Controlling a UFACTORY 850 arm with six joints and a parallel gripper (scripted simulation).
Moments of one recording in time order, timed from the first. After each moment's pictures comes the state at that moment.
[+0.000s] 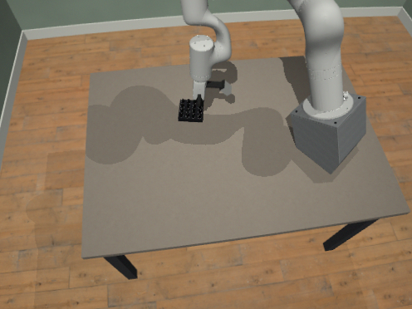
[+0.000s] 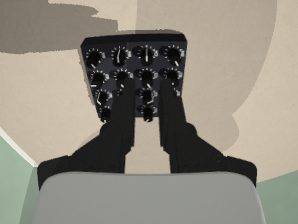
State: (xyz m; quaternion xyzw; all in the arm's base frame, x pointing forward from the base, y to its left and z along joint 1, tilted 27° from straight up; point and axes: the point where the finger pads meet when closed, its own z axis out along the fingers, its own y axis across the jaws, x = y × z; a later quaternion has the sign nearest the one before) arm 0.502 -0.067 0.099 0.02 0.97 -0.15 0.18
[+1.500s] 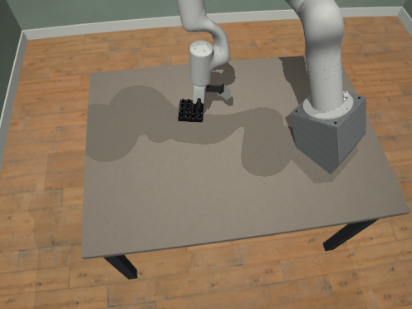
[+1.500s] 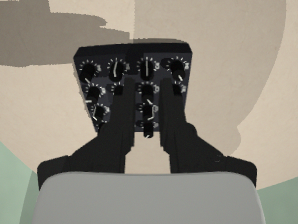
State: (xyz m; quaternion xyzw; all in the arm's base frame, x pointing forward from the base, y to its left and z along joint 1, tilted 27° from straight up) arm 0.510 -0.074 0.077 0.02 0.97 -0.15 0.18
